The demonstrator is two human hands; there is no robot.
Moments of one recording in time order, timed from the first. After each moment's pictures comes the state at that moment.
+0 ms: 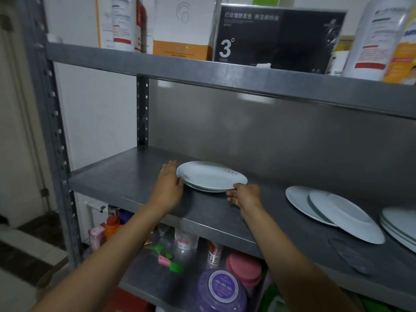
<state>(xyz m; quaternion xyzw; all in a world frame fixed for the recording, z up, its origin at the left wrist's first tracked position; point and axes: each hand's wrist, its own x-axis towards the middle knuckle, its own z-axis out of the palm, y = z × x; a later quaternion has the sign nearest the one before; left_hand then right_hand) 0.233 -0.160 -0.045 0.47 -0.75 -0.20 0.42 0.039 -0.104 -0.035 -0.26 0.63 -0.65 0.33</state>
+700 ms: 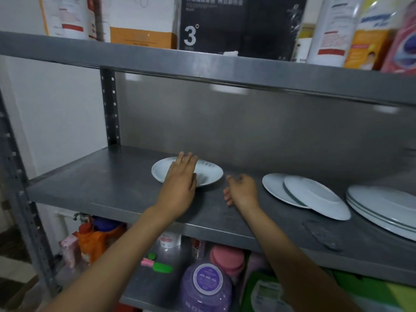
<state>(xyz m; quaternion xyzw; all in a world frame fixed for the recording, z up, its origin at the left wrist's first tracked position) 0.170 -0.135 -0.042 0.31 -0.85 -0.05 0.42 0.007 -0.071 -0.039 -0.35 0.69 -0.60 0.22</state>
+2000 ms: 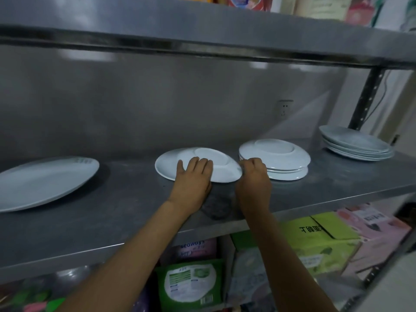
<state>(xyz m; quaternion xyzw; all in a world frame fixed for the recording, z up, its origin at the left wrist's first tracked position) -0.108 -0.017 -0.074 0.13 -0.95 0.11 0.27 -0.199 0.116 -0.069 -0.29 0.83 -0.36 -0.30</state>
